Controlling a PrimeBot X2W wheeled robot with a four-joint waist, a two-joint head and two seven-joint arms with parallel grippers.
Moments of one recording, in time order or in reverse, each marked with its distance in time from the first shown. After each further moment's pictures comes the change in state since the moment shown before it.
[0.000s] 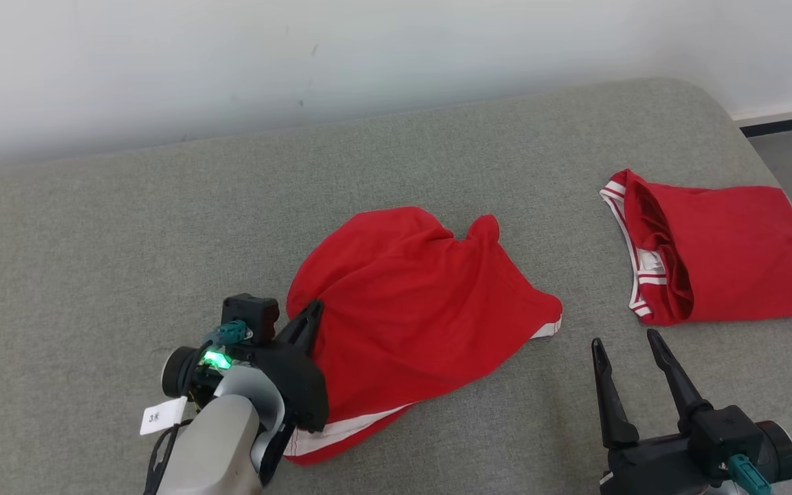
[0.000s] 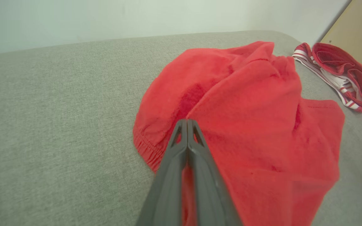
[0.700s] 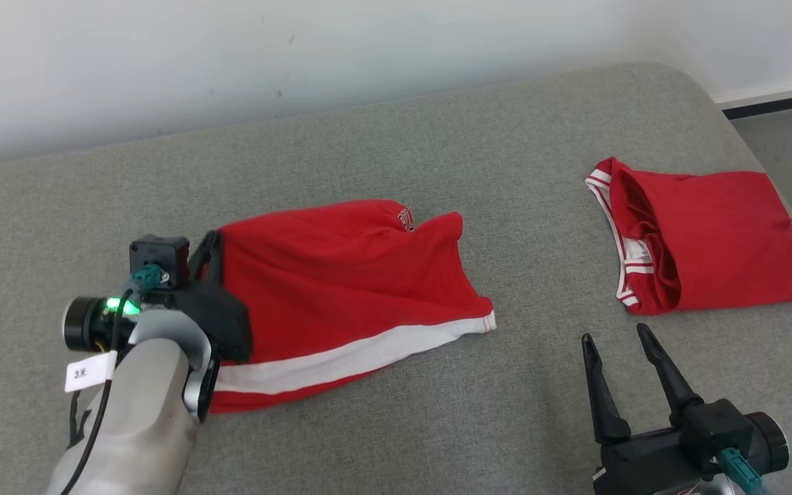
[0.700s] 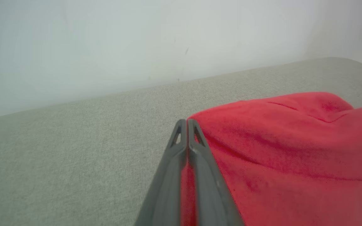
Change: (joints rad) left arm -0.136 0.101 0.063 0.077 0.034 0.130 -0.055; right arm -0.019 -0.007 0.026 0.011 0.000 0.000 0.000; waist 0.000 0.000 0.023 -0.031
